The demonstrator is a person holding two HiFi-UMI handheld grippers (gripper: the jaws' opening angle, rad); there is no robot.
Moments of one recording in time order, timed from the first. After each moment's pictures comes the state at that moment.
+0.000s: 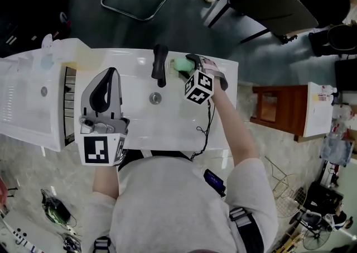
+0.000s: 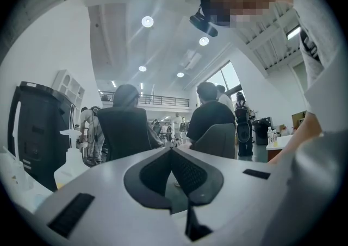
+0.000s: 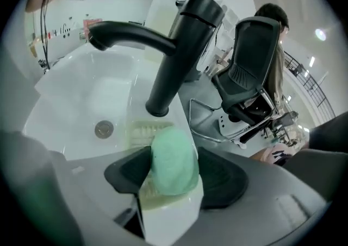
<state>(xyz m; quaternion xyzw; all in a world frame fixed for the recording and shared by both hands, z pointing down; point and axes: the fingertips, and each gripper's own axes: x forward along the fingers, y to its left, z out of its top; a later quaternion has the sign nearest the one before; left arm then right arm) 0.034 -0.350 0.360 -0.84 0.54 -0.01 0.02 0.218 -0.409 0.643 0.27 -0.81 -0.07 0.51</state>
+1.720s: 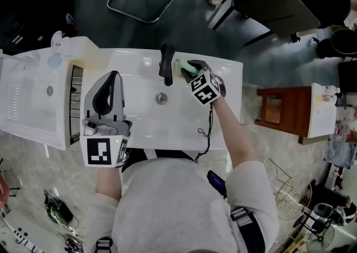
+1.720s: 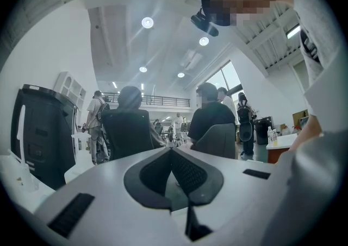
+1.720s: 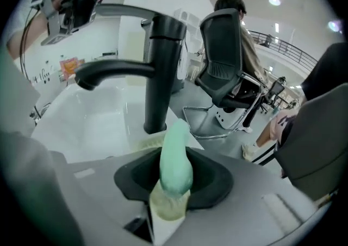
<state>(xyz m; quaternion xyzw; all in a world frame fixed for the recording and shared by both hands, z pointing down) 0.022 -0.332 0.357 -0.84 0.54 -0.01 0.02 0.204 -0.401 0.631 0.35 -0.85 0.06 0.39</state>
